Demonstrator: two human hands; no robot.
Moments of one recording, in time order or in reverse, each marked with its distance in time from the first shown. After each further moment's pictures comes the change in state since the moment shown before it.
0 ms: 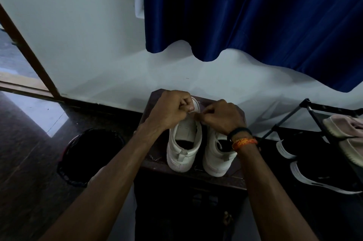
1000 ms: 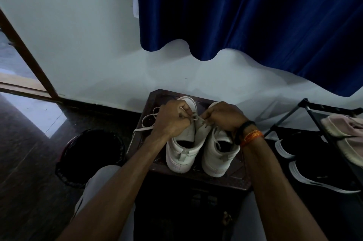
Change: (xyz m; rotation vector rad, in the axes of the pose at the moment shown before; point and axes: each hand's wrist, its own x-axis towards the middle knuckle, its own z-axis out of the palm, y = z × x) left_hand -0.014 -0.007 0.031 -0.130 0.010 -0.261; right_hand 0.005 0.002 -0.013 0.027 -0.226 0.036
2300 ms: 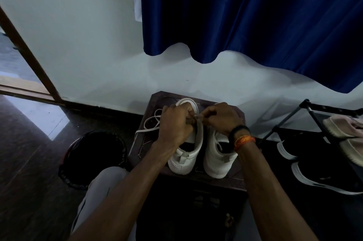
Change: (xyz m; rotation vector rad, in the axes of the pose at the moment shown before) left_hand -0.007 0.002 0.013 0.233 0.148 0.166; right_hand 0.007 0.008 0.017 0.145 0.207 -0.027
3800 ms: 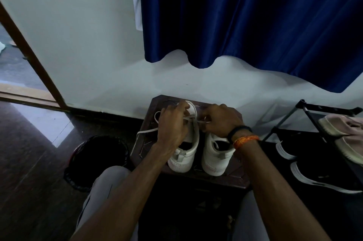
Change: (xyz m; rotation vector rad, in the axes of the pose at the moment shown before) left_hand -0.010 0.002 -0.001 0.072 0.168 0.116; right_hand -0.027 -0.019 -0.020 -0.471 -0.015 -0.188
